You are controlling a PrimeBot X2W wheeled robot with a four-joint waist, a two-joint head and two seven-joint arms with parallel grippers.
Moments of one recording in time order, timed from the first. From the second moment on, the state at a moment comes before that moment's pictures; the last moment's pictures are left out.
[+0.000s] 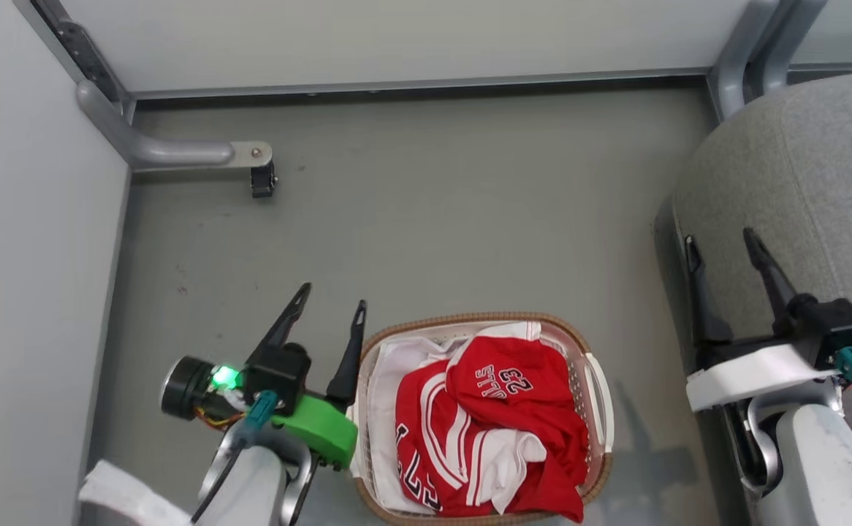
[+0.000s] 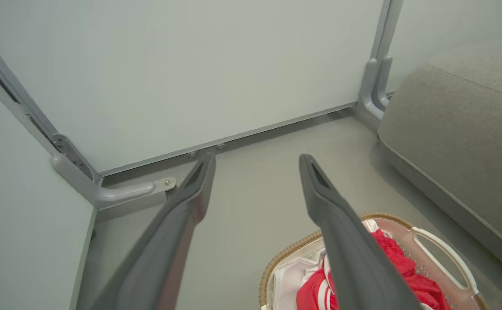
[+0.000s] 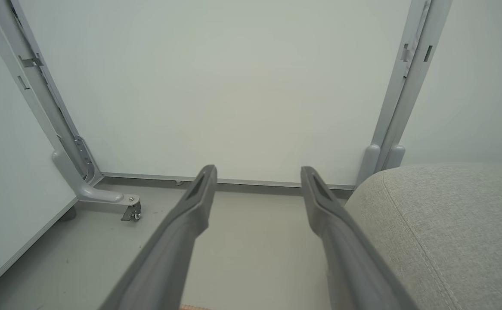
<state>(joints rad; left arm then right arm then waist) -0.25 0.05 -0.29 0.39 -0.03 -0.11 -0.26 -0.21 -0.05 -0.06 0.17 0.10 0.13 -0.26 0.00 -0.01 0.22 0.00</state>
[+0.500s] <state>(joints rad) -0.65 0.05 -0.69 0.80 -0.04 -0.13 -0.26 -0.41 -0.05 -0.17 0.09 0.15 0.13 -0.26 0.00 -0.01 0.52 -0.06</state>
